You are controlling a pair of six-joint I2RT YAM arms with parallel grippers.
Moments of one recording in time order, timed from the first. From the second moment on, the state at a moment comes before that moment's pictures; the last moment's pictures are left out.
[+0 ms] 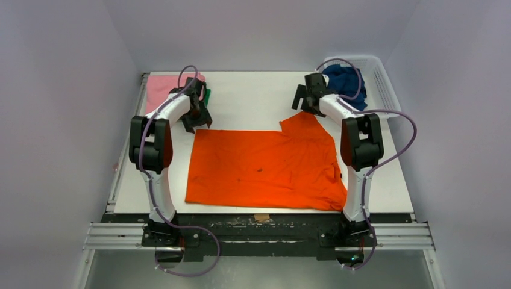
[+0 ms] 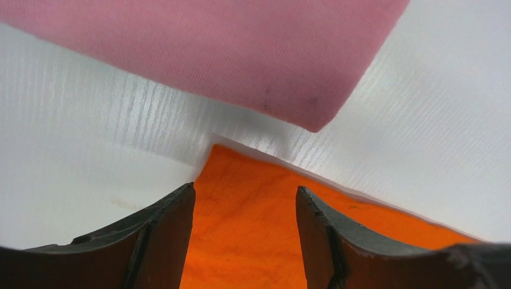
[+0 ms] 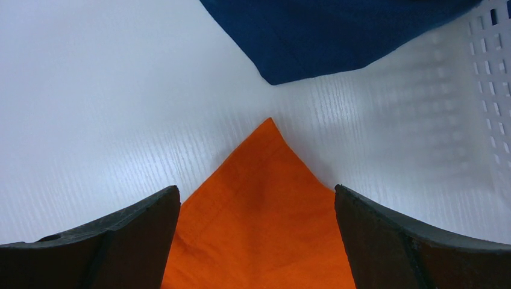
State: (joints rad) left arm -0.14 2.06 1.60 -0.78 -0.13 -0.57; right arm 0.22 2.12 1.64 -0.41 0.24 0.46
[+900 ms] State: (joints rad) left arm -0.14 2.06 1.60 -0.81 -0.09 -0.63; right arm 0.25 1.75 1.07 -0.39 0.11 0.43
